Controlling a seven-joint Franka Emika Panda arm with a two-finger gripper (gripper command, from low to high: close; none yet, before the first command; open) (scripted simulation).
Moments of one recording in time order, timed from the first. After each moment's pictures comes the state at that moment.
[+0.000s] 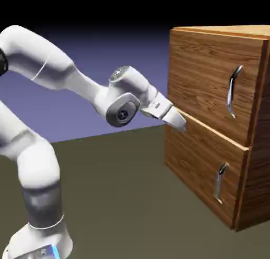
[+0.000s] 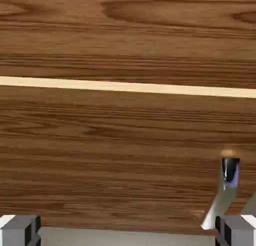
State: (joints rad) arm 0.03 -0.58 -0.02 -2.80 -0.05 3.03 0.78
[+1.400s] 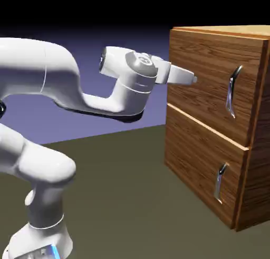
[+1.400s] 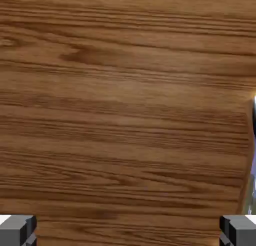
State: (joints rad) arm 0.68 -0.81 -0.74 -2.46 -1.88 2.94 2.11
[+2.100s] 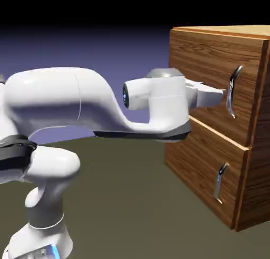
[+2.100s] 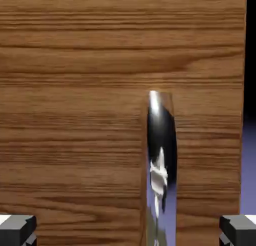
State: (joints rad) arm 1.01 -0.93 -1.10 -2.28 -2.79 2.90 2.78
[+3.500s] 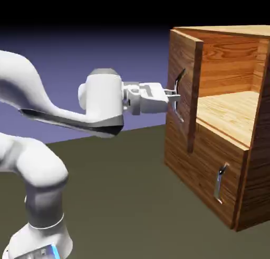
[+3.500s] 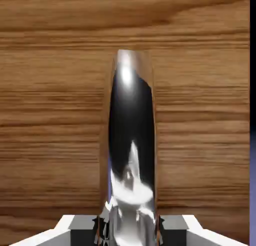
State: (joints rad) arm 0.22 -1.02 -0.30 -2.81 -2.21 2.57 2.80
